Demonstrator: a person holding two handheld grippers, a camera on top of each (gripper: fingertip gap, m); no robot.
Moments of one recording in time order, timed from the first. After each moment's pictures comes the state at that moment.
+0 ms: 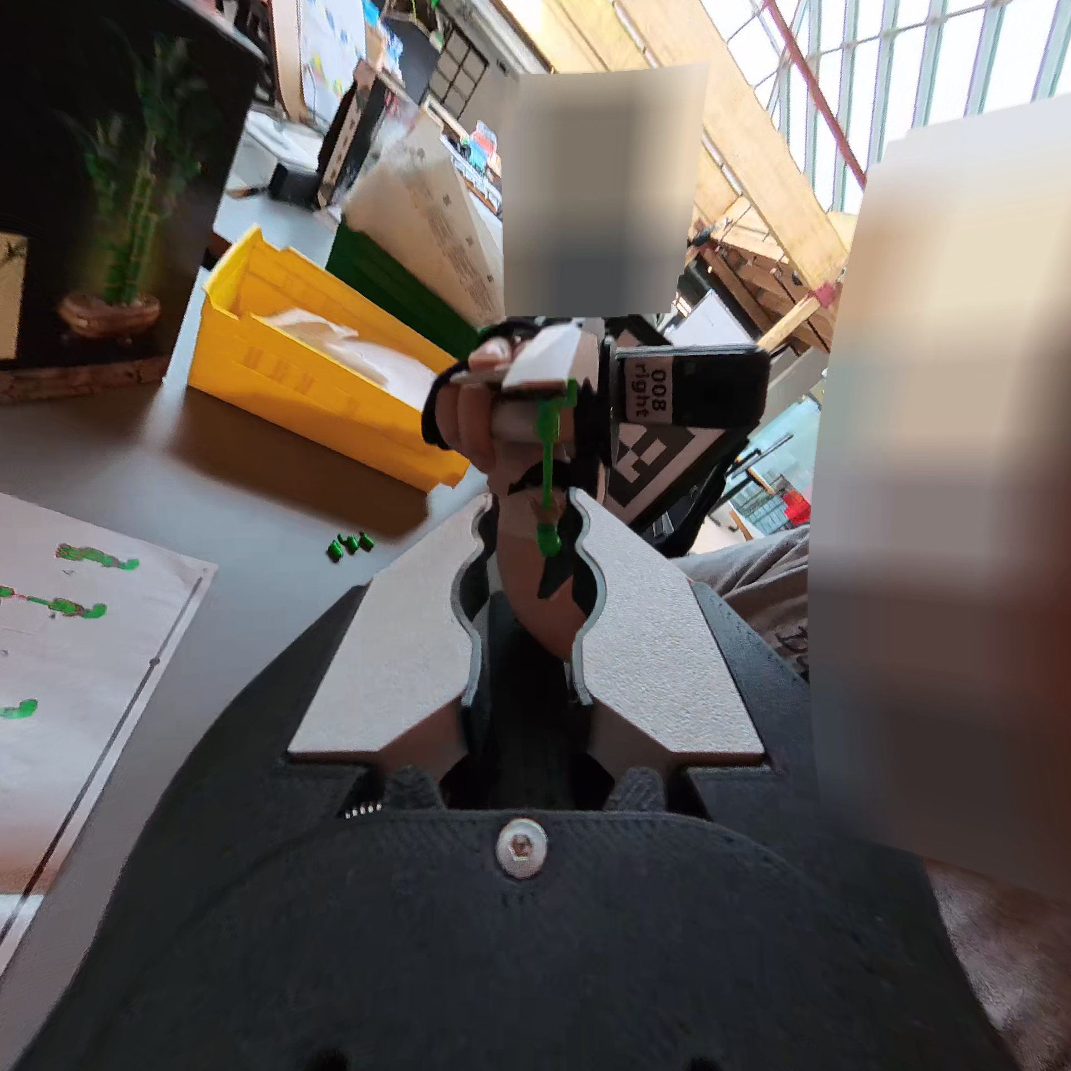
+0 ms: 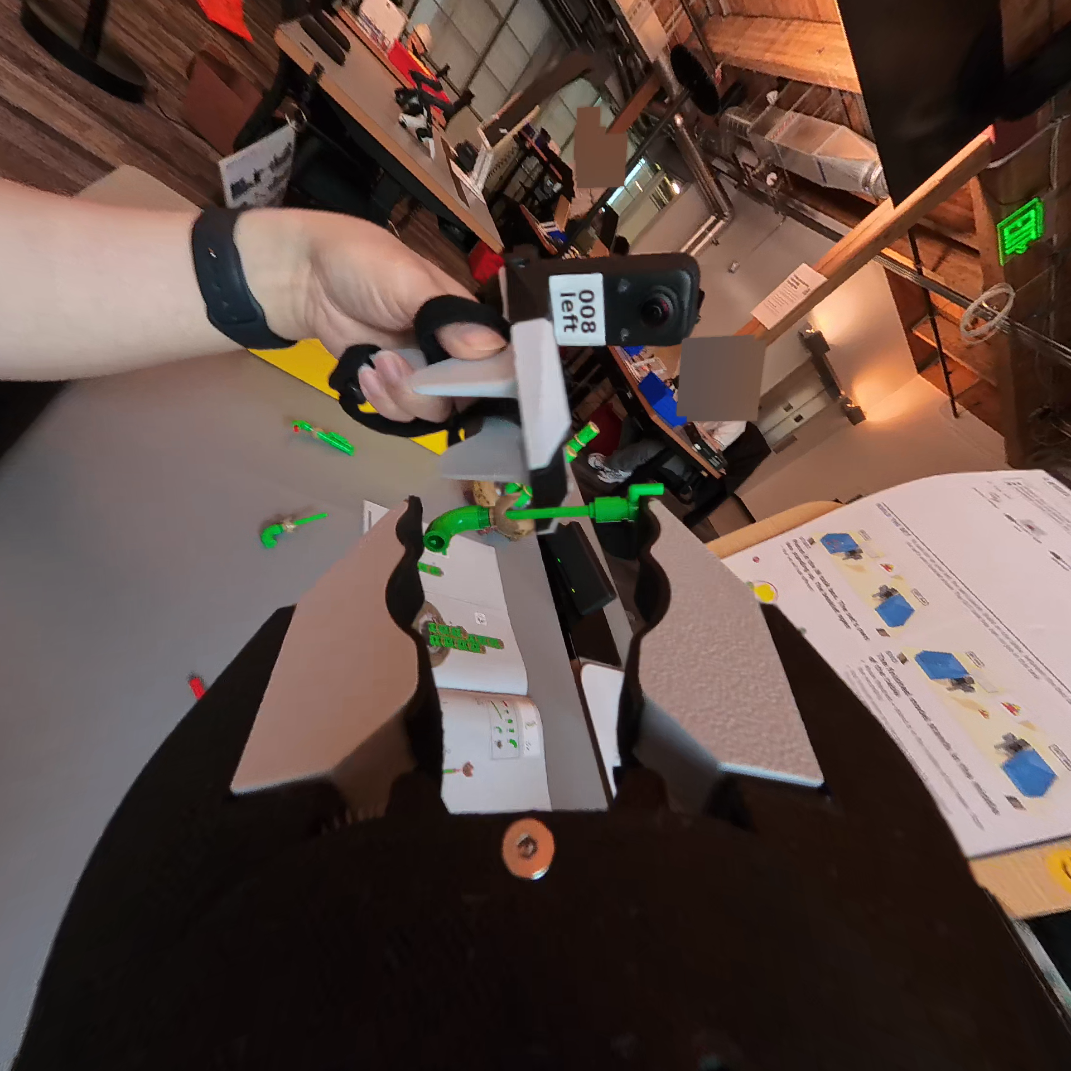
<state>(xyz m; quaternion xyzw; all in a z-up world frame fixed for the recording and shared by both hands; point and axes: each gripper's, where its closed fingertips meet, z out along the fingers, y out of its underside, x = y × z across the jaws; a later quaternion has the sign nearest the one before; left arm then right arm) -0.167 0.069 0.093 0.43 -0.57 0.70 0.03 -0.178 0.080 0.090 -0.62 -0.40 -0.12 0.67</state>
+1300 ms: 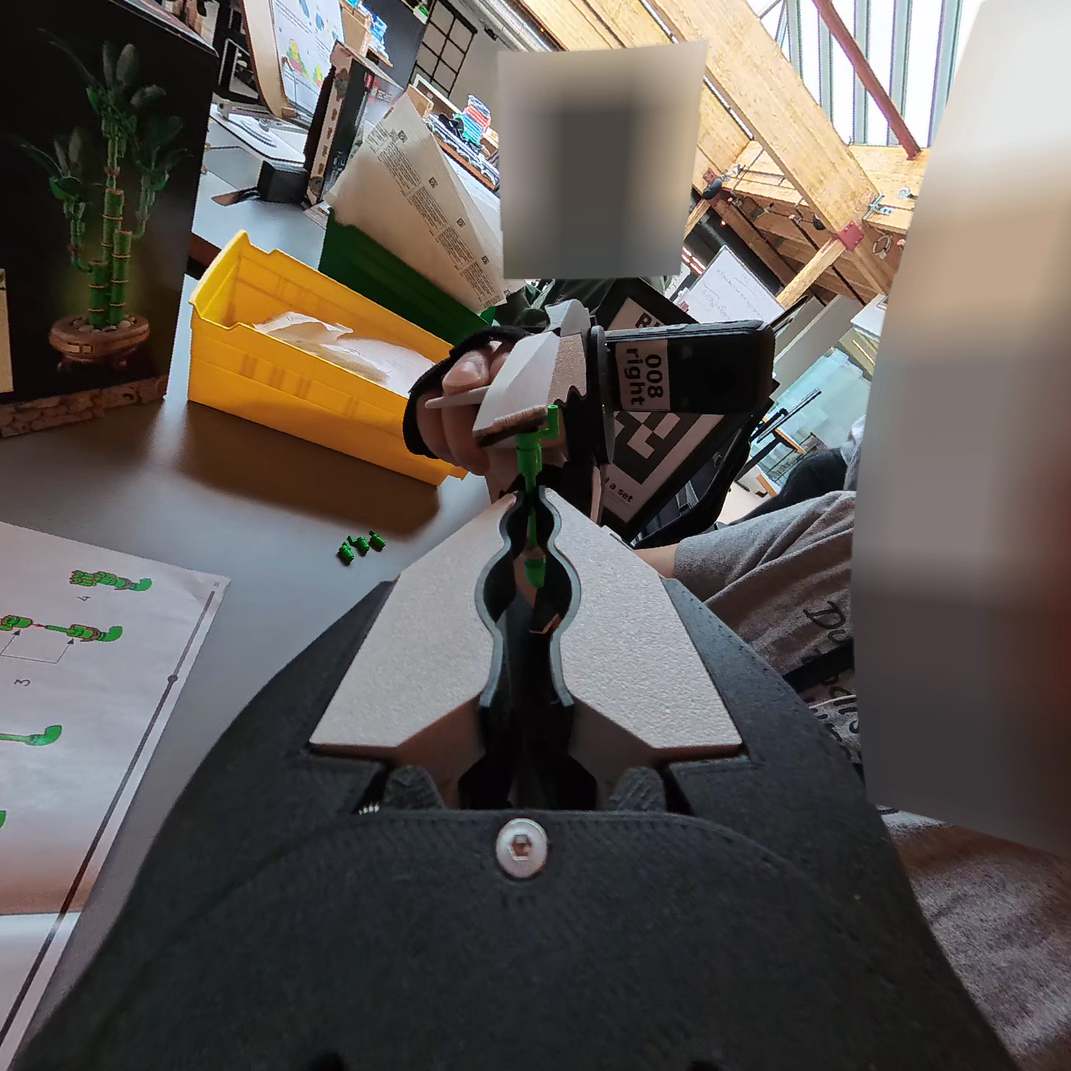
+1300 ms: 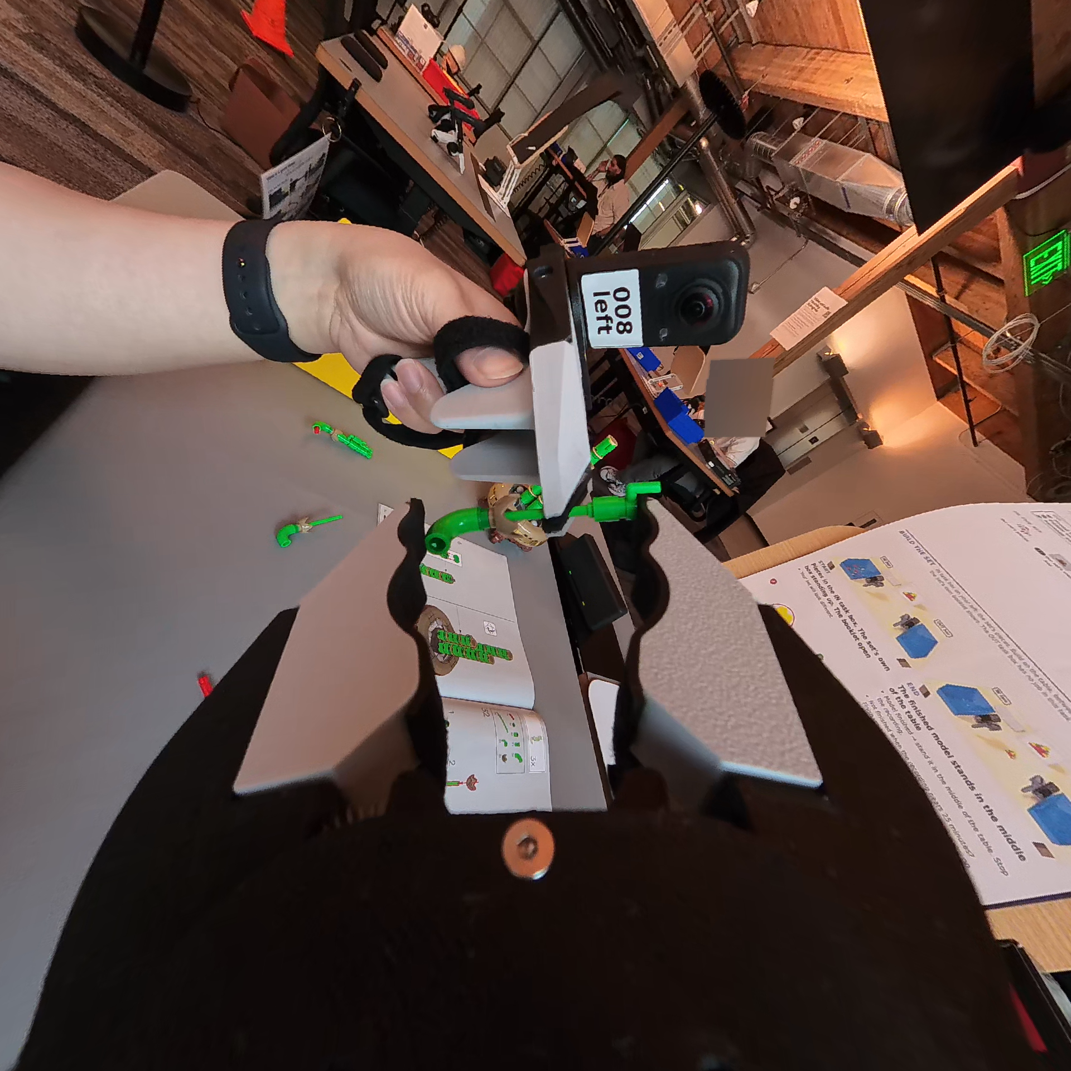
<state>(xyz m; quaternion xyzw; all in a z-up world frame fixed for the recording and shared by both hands) -0.169 0.054 0.092 0.41 -0.61 0.68 0.01 -0.188 0.081 0.084 -0.61 -0.42 -0.11 0.67</state>
